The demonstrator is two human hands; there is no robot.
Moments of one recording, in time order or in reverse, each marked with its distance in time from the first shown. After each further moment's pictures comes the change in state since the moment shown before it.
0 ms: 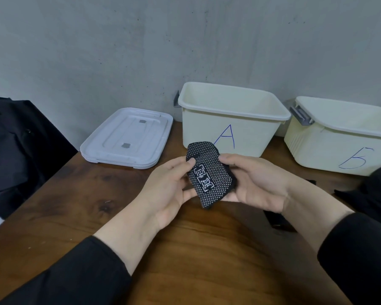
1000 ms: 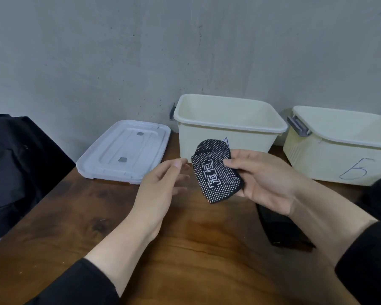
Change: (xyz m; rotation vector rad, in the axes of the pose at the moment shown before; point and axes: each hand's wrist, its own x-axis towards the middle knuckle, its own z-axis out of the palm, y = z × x) left_hand 0.006 0.013 0.004 0.447 0.212 0.286; right_hand -0.008 -0.033 -0.006 -0.003 0.072 -0.154
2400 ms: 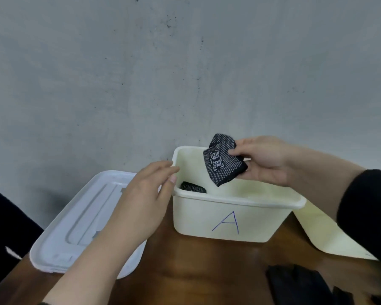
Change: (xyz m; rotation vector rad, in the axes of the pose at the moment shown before) left_hand 0.144 0.052 -0.021 0.821 0.016 0.457; right_hand 0.137 -0.139 -0.032 -0.186 0.346 -0.029
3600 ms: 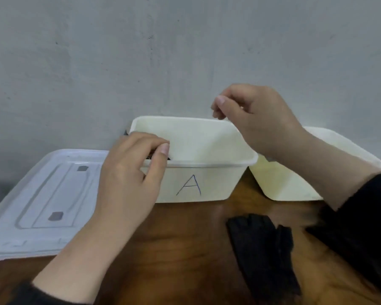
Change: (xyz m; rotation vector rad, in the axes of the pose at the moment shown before) left_hand -0.026 0.058 0.026 -0.113 0.270 0.306; right_hand -0.091 -0.001 -0.024 -0.951 0.329 -0.746
